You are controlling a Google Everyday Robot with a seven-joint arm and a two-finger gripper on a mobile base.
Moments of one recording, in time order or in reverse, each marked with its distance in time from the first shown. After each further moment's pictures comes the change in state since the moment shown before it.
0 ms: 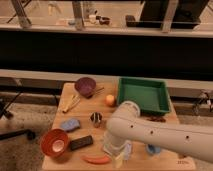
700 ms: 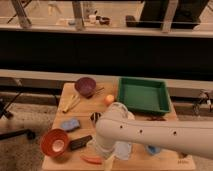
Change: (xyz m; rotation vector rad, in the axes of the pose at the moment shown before) arm -0.040 -0.013 0.005 -0.010 -0.059 -0.070
